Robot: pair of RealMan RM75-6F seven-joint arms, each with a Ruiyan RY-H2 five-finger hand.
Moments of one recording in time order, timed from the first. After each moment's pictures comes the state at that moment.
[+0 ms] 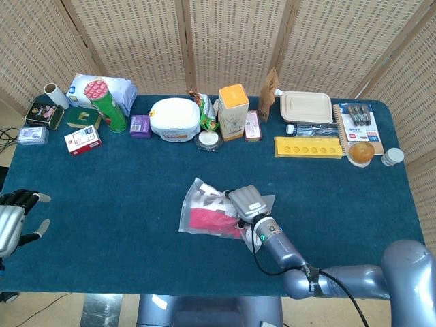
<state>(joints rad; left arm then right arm) -0.15 -1.02 -0.05 -1.70 1.50 1.43 0.10 1.01 -1.56 0.12 -1.67 -0.66 0.95 -0.60</state>
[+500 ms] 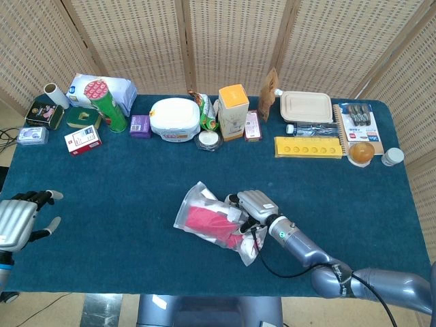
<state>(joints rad) -0.20 -0.99 -0.06 -1.76 1.51 1.36 0.12 0.85 -1.39 0.21 -1.71 -0.98 0.69 -0.01</state>
